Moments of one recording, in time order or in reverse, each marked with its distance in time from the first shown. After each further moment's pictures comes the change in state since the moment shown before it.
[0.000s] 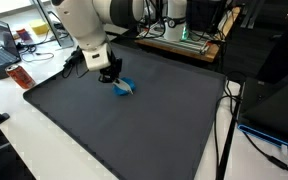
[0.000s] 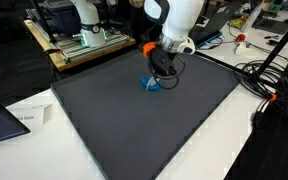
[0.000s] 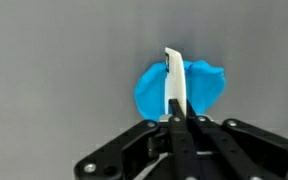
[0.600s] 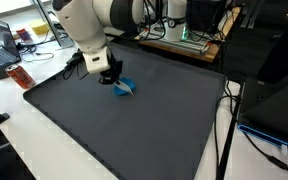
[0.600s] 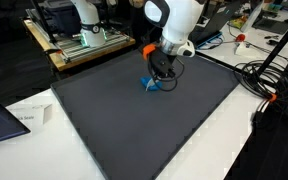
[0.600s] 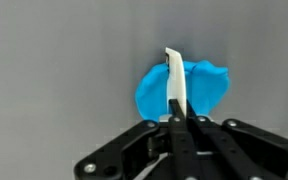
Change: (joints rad) arm 0.000 0.021 0.000 0.013 0.000 0.000 0.026
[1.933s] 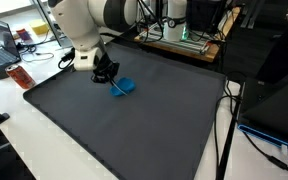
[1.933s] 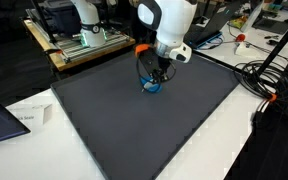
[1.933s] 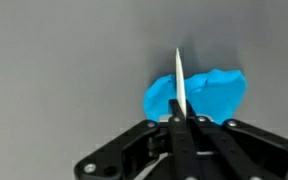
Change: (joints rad) arm -0.037 -0.001 -0.008 -0.016 0.008 0.075 0.239
